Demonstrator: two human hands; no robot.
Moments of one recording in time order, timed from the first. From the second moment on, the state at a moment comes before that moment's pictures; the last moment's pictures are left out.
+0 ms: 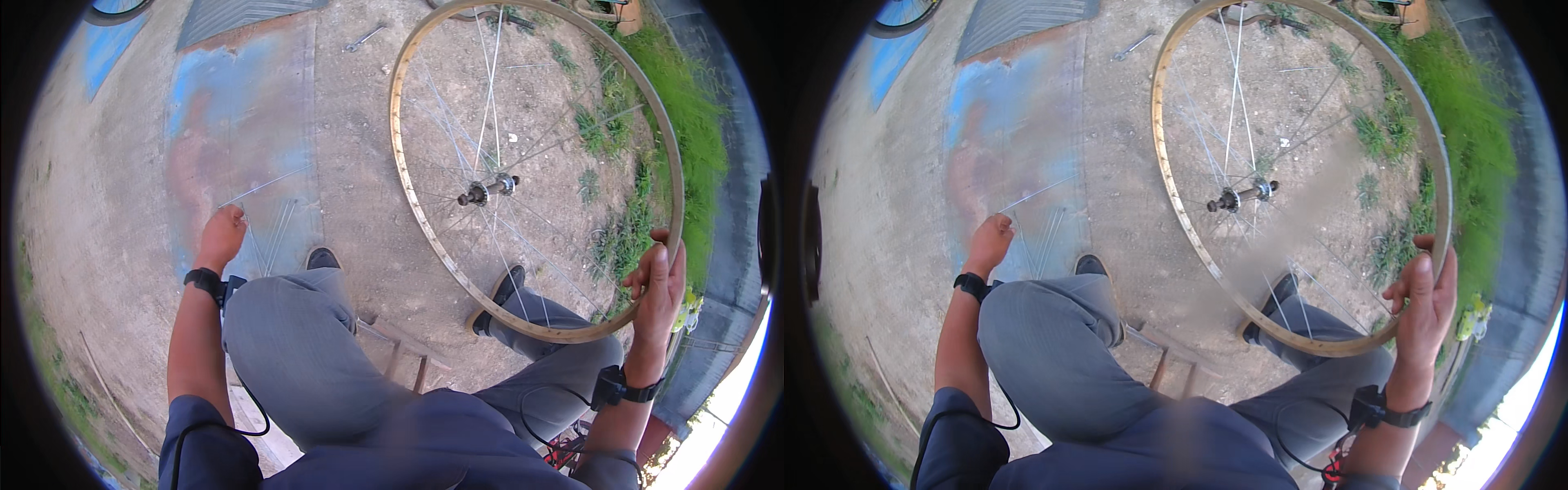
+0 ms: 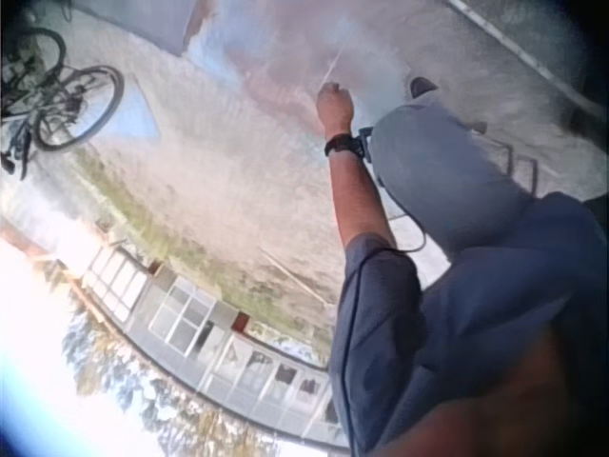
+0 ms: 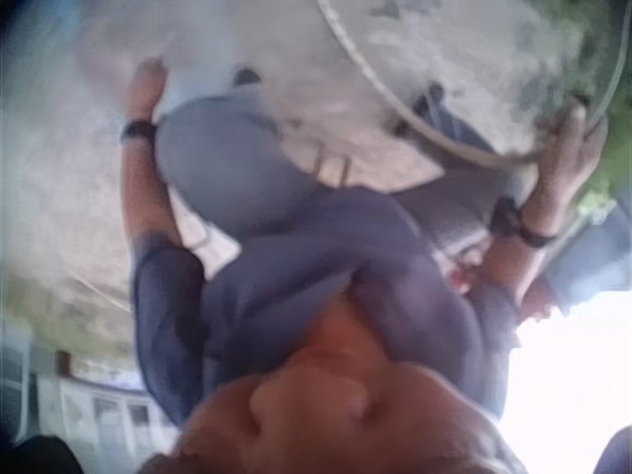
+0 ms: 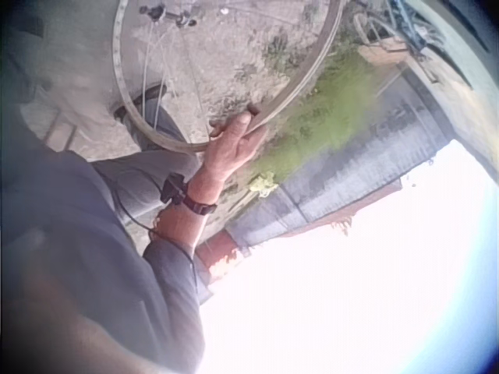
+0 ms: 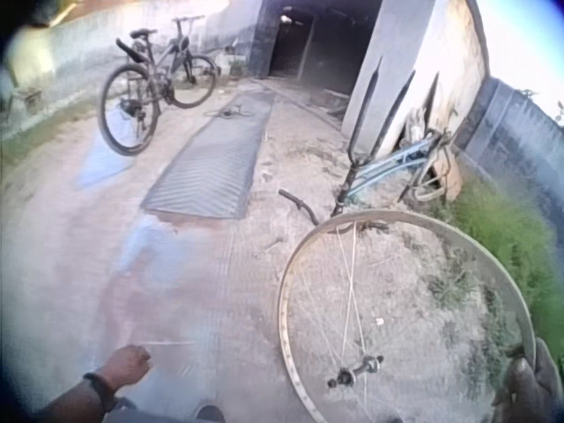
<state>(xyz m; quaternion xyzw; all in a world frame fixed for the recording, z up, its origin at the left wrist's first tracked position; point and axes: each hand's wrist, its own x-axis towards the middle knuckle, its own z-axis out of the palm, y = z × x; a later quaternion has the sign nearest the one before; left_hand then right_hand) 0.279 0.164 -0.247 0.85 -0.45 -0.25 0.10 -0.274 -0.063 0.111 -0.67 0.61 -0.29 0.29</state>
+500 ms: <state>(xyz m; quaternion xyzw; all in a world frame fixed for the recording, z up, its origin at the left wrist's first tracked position) 0.266 0.161 -0.339 0.83 -0.45 -0.33 -0.03 -0.310 -0.102 0.115 -0.67 0.61 -0.33 0.28</state>
